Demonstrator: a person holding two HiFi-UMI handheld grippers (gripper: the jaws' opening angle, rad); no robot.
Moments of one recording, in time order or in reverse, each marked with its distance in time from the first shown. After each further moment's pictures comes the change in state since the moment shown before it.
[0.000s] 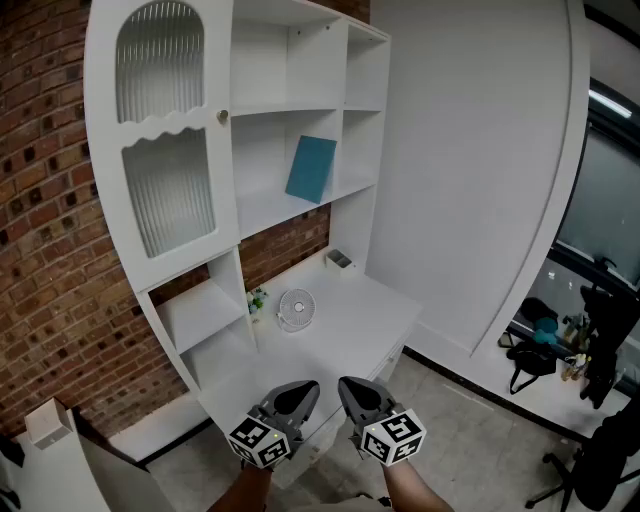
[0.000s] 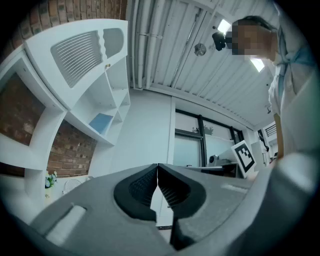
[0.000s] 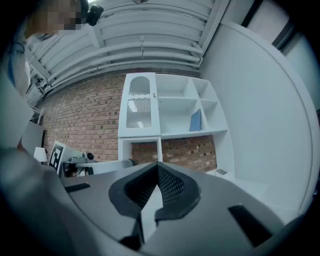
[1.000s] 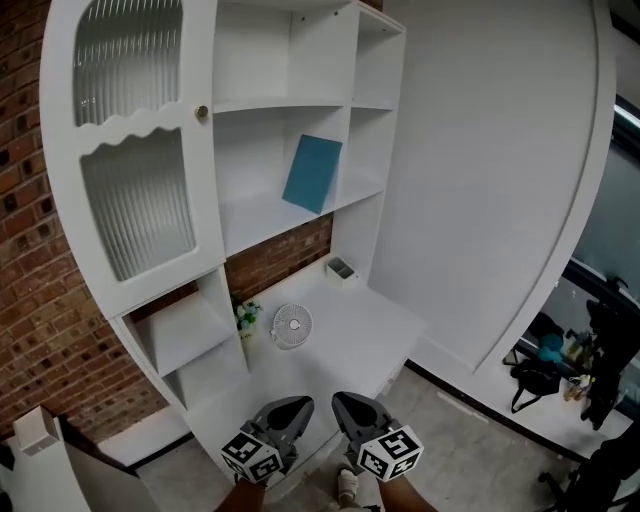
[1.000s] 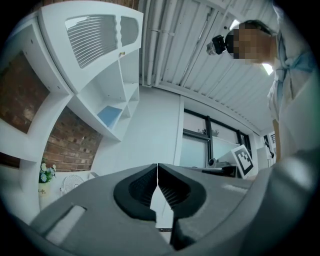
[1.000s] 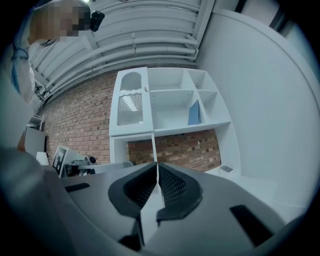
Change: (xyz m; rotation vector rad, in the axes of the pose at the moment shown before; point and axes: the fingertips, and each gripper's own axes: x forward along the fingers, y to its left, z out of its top) left arm 0.047 0.061 -0.022 -0.069 0.007 0.035; right arm 0.056 -0.054 -0.015 0.055 0.016 0.048
